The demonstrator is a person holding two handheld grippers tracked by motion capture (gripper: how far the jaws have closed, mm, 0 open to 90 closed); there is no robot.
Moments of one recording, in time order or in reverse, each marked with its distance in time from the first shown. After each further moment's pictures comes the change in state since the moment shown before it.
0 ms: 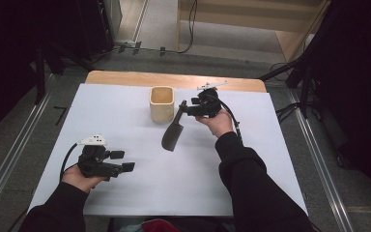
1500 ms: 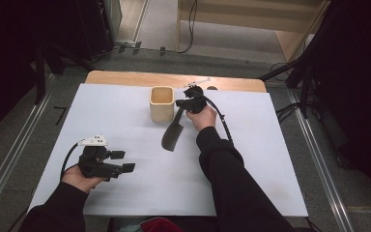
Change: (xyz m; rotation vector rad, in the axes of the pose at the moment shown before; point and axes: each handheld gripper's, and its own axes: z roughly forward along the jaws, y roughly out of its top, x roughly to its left) left arm -0.002 0.001 0.000 0.005 0.004 0.021; right arm -0.005 0.009 0.063 0.082 -0.056 0.071
